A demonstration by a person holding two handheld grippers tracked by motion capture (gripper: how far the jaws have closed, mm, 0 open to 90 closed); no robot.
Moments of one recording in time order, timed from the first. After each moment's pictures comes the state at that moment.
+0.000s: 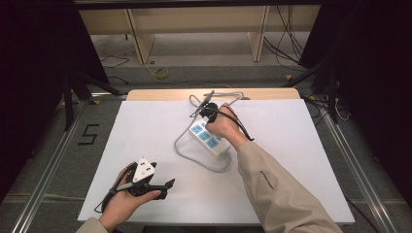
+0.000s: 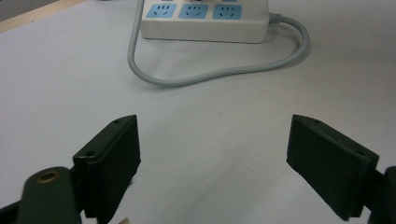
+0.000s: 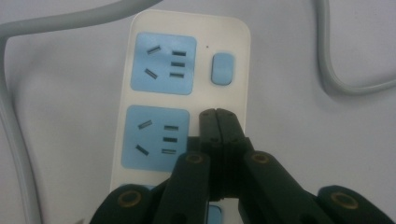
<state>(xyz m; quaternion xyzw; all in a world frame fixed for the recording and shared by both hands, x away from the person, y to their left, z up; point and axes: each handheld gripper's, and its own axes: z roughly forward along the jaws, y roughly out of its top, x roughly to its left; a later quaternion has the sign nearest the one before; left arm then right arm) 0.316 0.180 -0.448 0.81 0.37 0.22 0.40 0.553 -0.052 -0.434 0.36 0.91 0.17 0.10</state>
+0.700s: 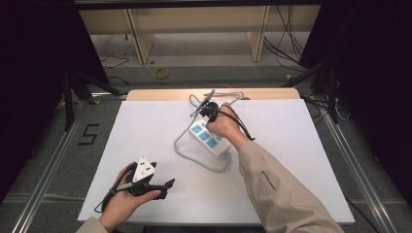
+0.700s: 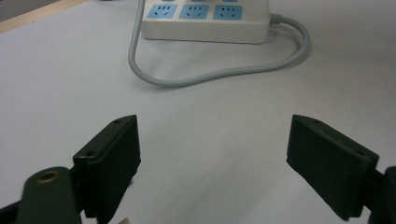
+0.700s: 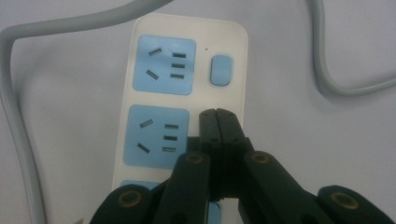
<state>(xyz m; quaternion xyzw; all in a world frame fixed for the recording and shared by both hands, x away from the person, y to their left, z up) 0.316 0.181 -0.448 0.81 0.37 0.22 0.40 0.552 -0.053 -0.430 0.36 0.91 0.17 0.10</state>
